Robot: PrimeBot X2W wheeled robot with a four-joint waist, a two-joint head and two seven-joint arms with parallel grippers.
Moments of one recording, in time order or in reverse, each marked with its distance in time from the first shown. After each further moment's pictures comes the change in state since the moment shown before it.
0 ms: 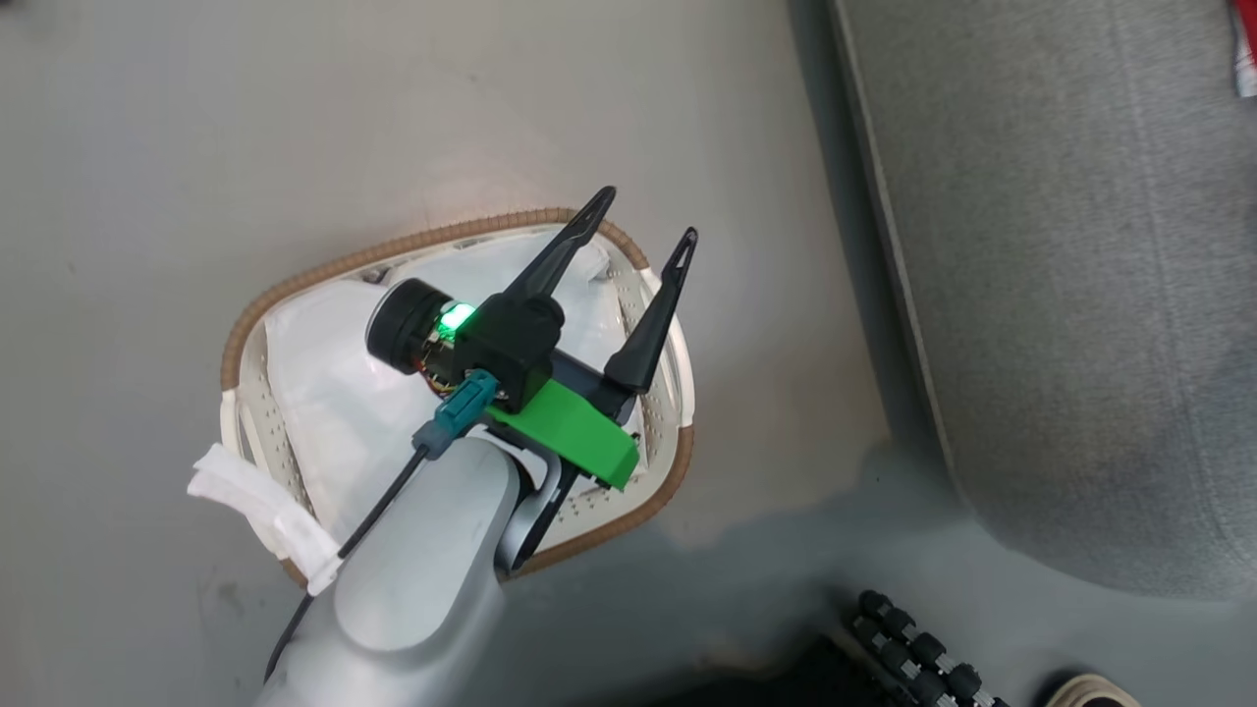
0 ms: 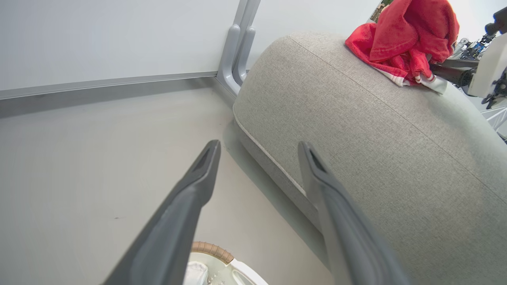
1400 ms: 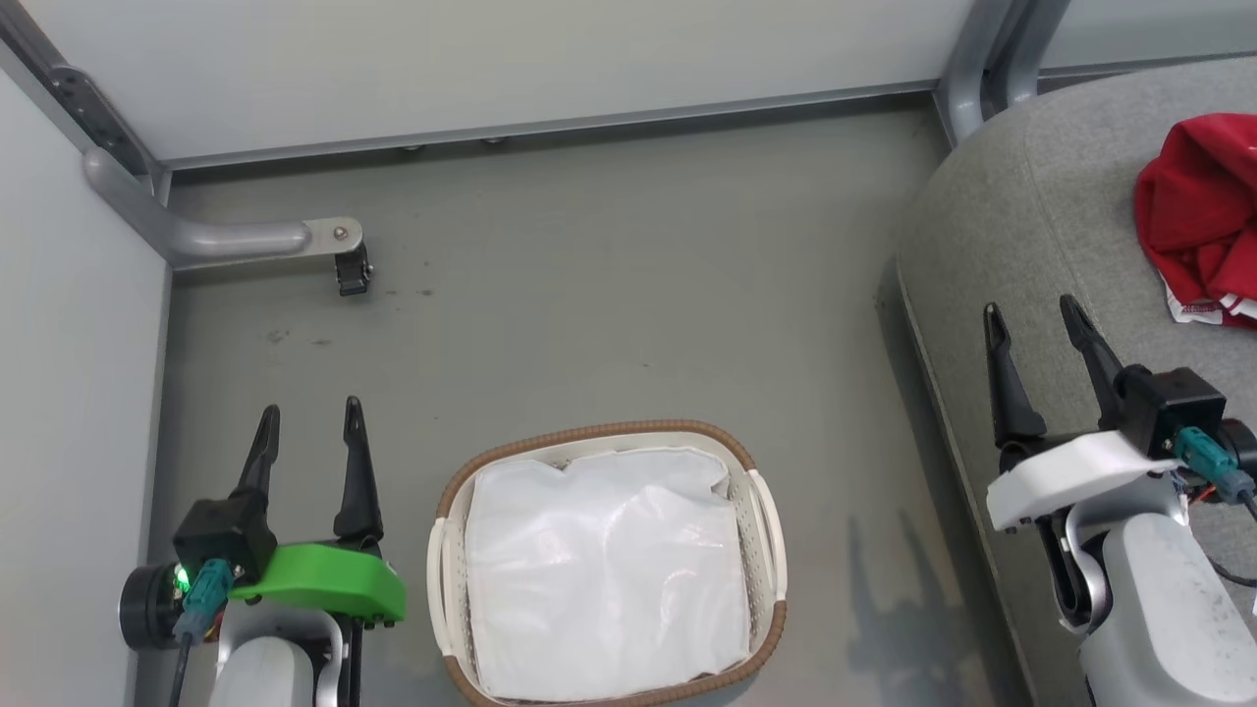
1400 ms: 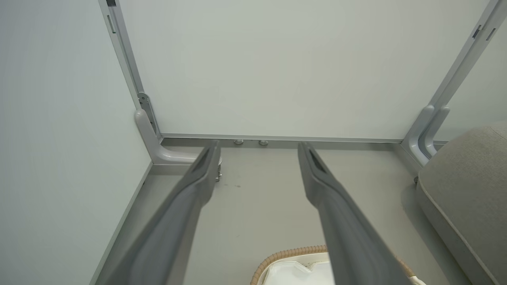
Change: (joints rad) left arm 0.419 -0.012 0.569 -0.022 0.117 0.069 0.000; right arm 0.549 0.357 0.261 -0.534 0.126 0.001 0.000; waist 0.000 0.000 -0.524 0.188
